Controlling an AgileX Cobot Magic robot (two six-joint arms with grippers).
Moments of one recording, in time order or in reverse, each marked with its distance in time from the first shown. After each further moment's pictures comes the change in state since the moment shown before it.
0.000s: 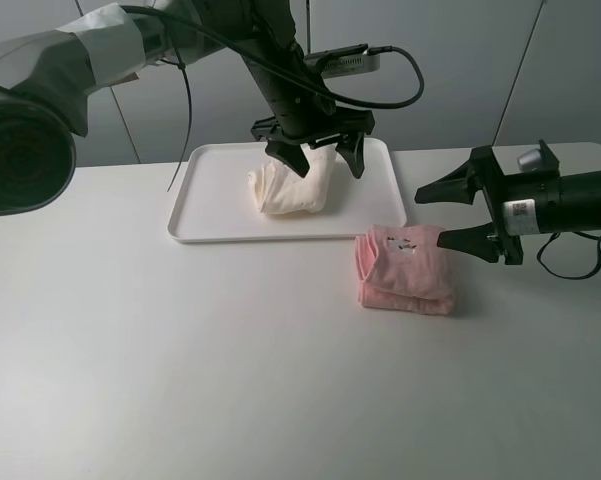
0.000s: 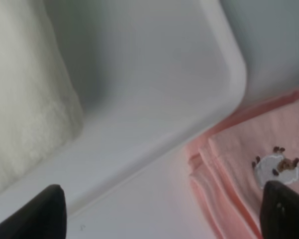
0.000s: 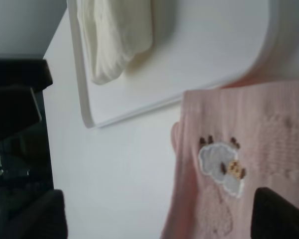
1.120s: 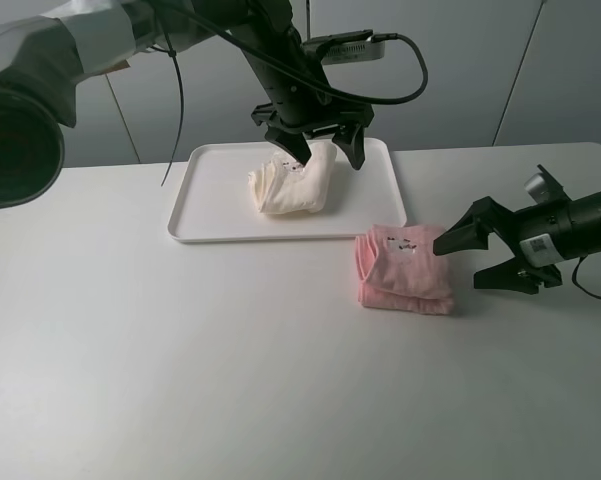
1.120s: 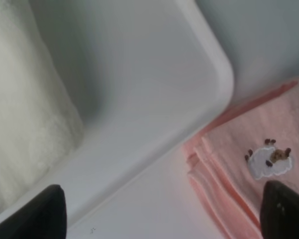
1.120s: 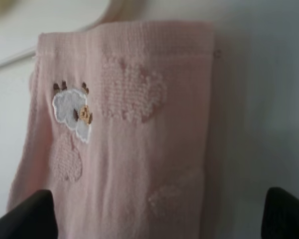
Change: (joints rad) left arm 0.000 -0.030 -0.002 0.002 0.000 0.090; right arm 0.001 0.000 0.000 -0.300 -0.200 0.040
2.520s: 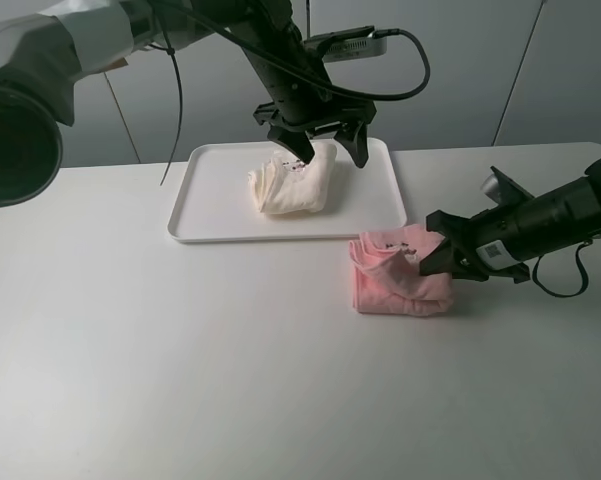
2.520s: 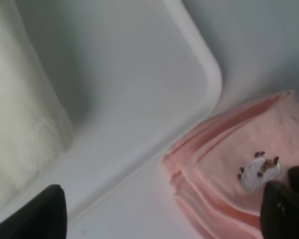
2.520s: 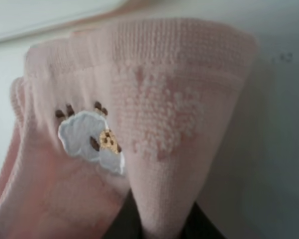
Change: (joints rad) left arm 0.000 -0.013 0.000 -0.024 0.000 0.019; right arm 0.180 0.000 0.000 0.079 -0.150 -0.011
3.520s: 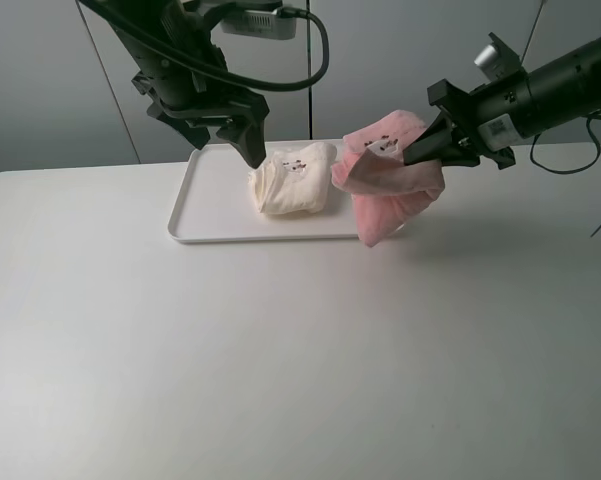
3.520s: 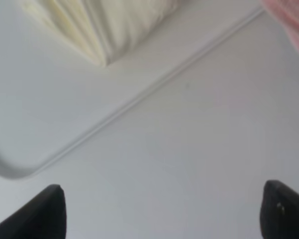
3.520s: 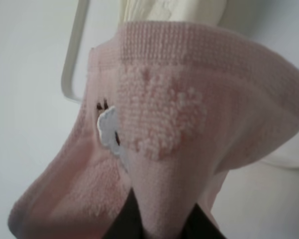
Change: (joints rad) left arm 0.065 -0.585 0.774 0.216 -0.181 0.063; right arm 0.000 -0.096 -0.403 -0.303 0.284 0.312
